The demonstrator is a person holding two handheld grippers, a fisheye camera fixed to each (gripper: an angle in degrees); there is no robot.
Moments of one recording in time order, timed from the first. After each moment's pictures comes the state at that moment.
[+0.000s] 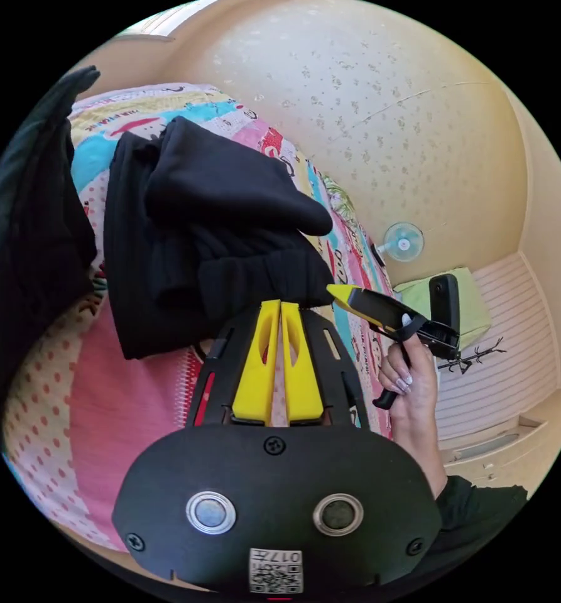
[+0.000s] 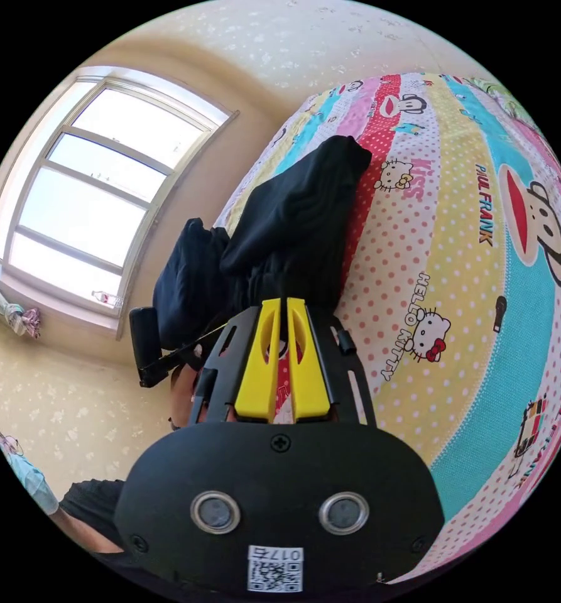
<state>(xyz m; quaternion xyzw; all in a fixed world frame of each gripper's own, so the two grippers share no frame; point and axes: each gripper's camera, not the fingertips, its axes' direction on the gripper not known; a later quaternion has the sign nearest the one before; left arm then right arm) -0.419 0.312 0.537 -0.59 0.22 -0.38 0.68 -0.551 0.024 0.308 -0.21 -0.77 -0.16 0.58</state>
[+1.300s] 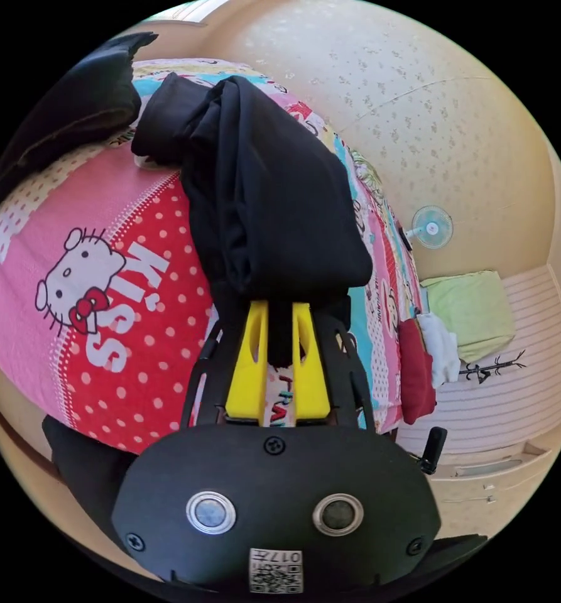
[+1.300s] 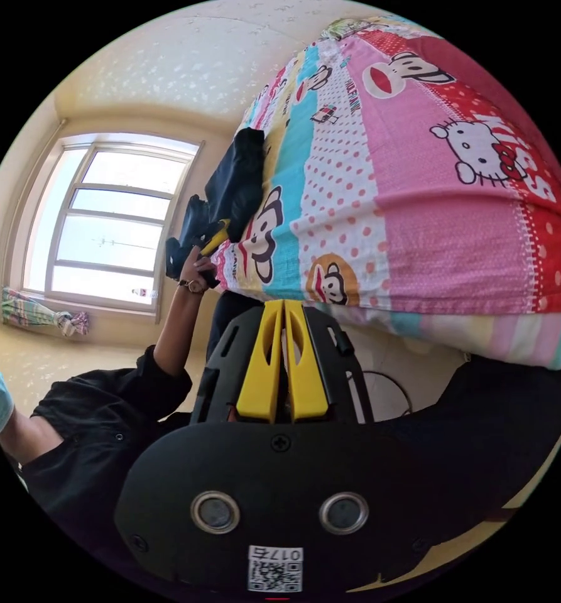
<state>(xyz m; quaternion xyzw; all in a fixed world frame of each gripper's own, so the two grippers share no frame) -0.338 0.311 0.377 -0.64 0.07 -0.36 0.68 -0.184 0.361 0.458 -0.30 -0.79 -0.03 0.54</state>
